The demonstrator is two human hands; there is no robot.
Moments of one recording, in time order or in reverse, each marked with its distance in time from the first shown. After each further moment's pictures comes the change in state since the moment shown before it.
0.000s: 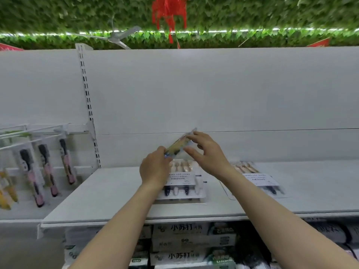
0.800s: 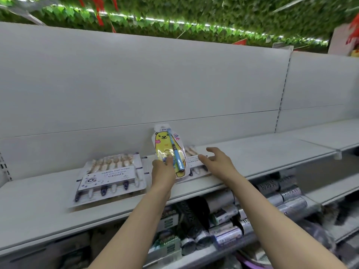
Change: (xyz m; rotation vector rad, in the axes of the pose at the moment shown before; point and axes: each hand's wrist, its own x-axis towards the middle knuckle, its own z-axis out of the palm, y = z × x) left_hand -0.076 0.136 0.089 -0.859 -0.455 -0.369; right_hand -0.124 0.067 -0.130 -0.079 0.217 0.726
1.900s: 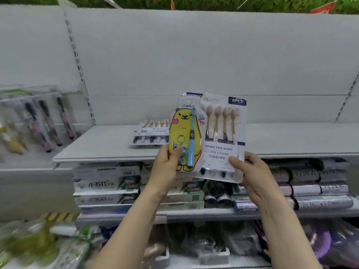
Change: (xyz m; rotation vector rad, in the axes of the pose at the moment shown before) left_hand -0.153 -0.019 -0.091 -0.160 0.016 0.185; right_hand -0.140 0.016 -0.017 0.800 -0.163 0.134
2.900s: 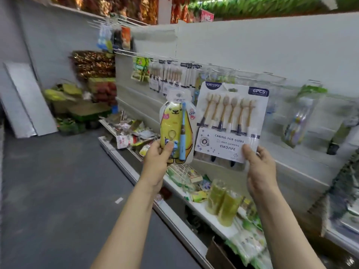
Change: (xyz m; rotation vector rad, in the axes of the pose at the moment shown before) left_hand -0.322 0.047 -0.748 -0.115 0.862 0.072; right_hand -0.373 0.190 0.676 0.154 -0.605 -0.009
